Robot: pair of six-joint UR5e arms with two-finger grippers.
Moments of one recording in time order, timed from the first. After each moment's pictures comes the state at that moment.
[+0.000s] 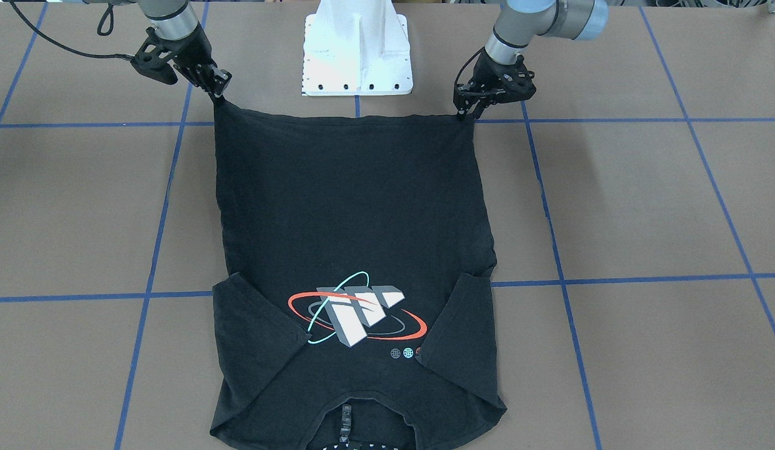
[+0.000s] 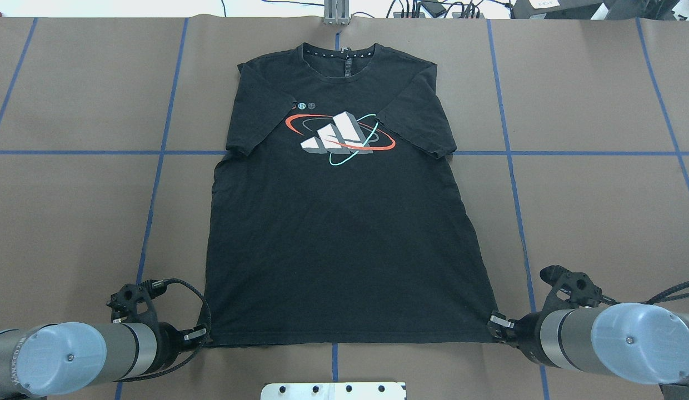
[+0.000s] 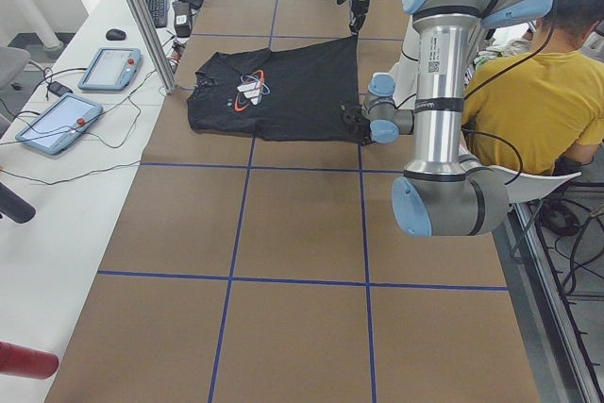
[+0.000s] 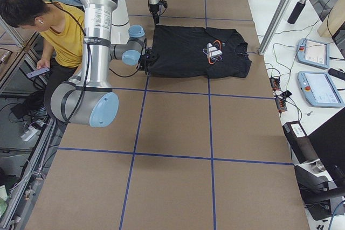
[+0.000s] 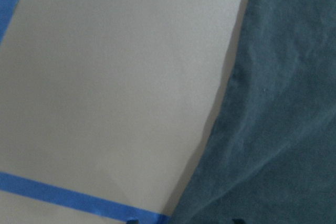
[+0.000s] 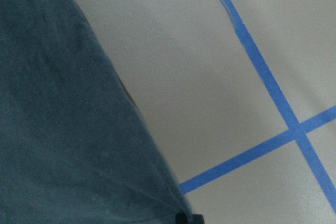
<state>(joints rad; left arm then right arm) -0.14 -1.56 -2.02 -2.12 -1.59 -1.82 0.18 -1.71 2.24 -1.23 1.66 1.97</state>
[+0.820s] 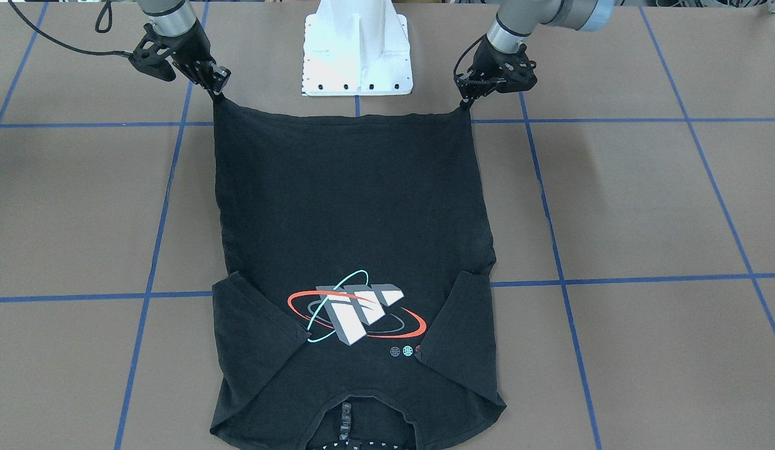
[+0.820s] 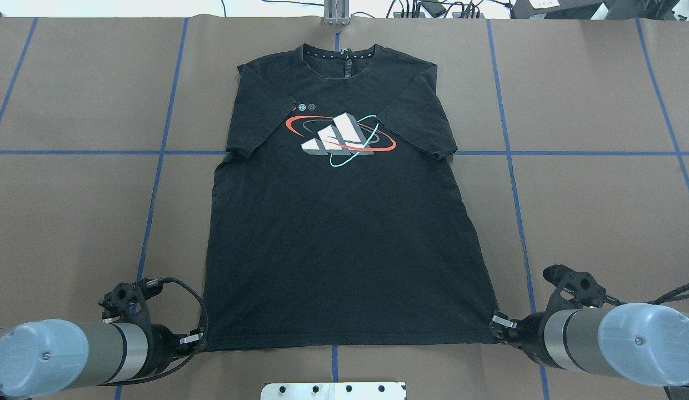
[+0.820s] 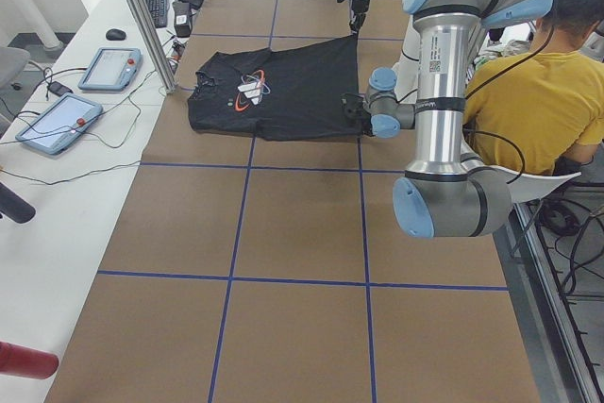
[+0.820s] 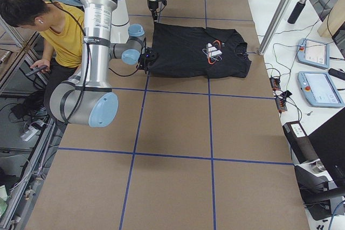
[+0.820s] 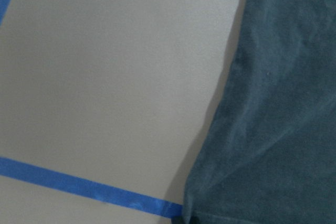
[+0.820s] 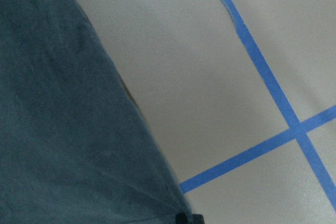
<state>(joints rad) -0.15 -1.53 -2.12 -2.12 -1.66 -1.81 0.17 -1.73 2.28 -1.24 1.65 1.97</state>
